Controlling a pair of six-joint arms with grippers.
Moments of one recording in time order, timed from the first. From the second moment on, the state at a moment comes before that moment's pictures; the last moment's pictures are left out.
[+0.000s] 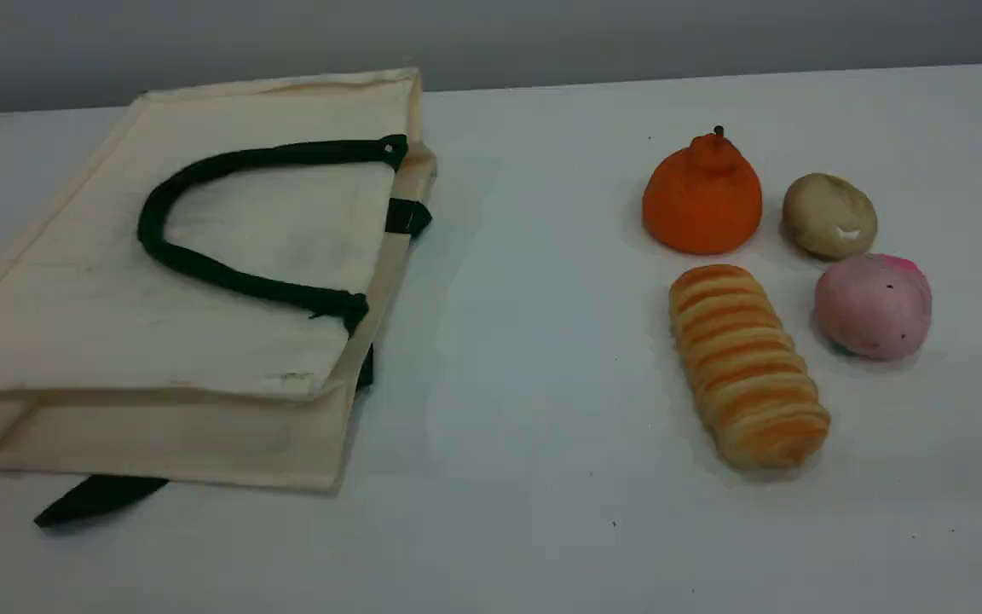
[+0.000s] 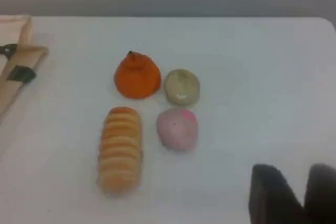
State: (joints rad) left arm -0.02 0.00 -0.50 0.03 1.08 -0.02; right arm 0.02 0.00 -0.51 0.15 1.07 -0.11
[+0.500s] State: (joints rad) left arm -0.02 0.09 -0.57 0.01 1.06 0.00; right arm 0.02 0.00 -0.51 0.20 1.05 -0.05
